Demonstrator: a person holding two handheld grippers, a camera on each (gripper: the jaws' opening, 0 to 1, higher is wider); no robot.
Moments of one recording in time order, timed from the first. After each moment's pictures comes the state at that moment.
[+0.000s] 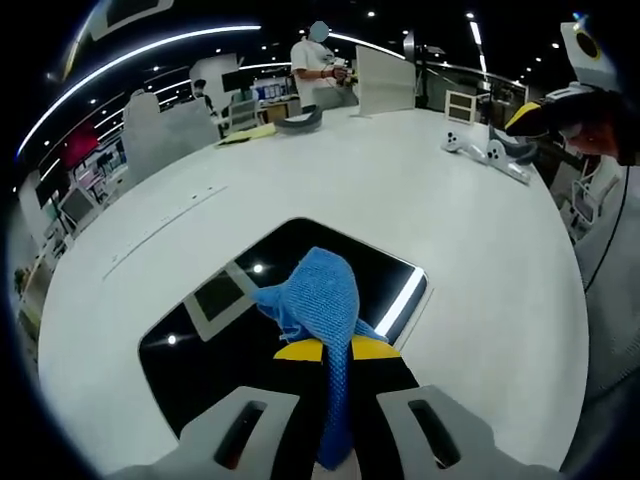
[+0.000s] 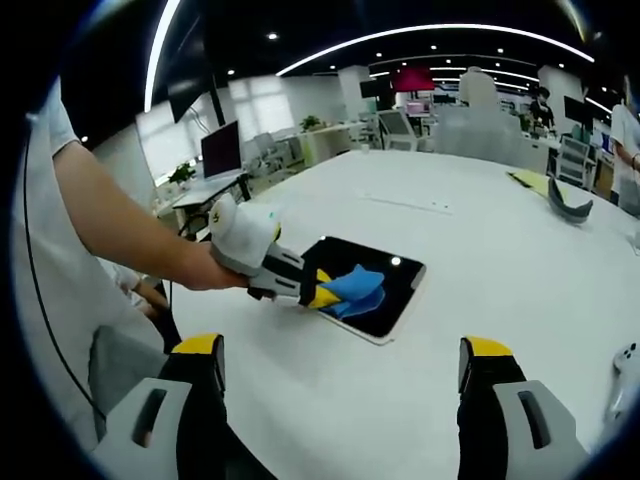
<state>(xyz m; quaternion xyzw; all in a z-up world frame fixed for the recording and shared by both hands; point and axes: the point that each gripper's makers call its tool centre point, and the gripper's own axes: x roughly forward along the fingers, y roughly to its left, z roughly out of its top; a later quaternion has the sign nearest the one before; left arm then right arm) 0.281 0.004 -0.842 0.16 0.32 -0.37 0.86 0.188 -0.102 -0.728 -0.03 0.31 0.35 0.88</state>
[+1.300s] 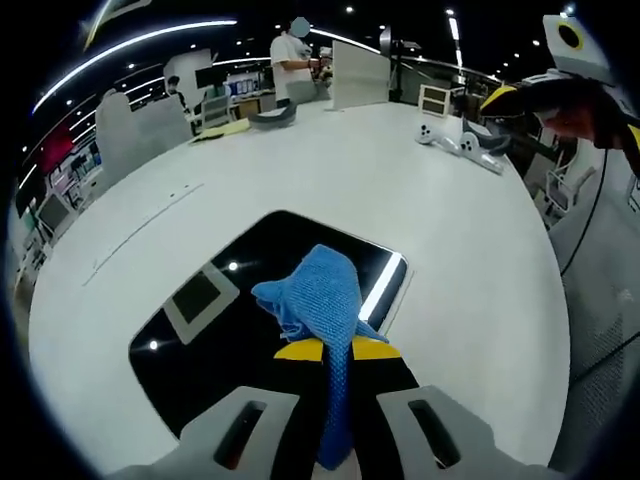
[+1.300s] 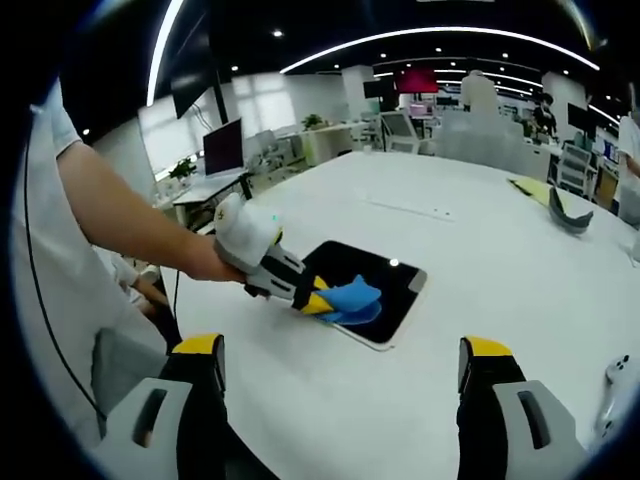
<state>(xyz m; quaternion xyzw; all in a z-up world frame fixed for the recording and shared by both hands) 0.269 0.010 -0.843 0.17 0.33 -0.44 0.82 0.188 -0.098 -0.716 -0.05 0.31 0.35 0.88</state>
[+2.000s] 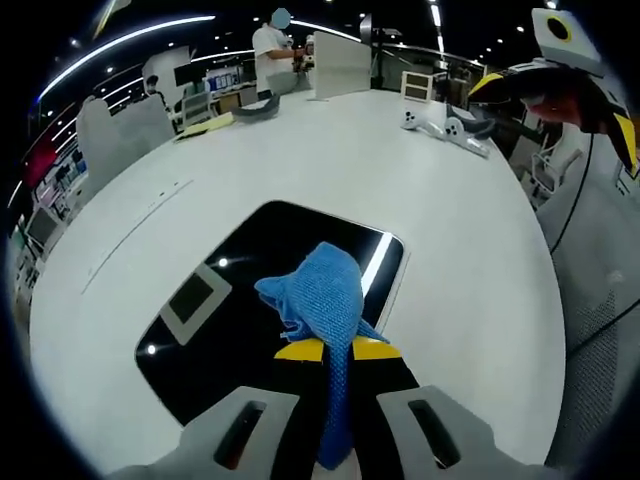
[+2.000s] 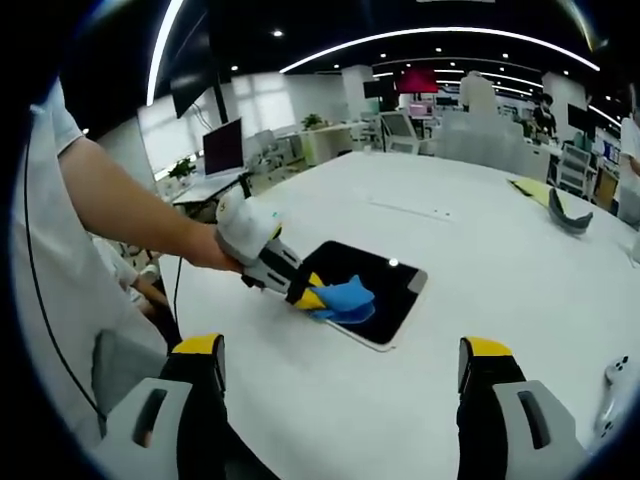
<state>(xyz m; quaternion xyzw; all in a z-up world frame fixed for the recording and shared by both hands) 0.267 0.023 -0.843 0.19 0.35 -0.46 0.80 0.188 -0.095 -0.715 -0.05 0.31 0.35 0.88</state>
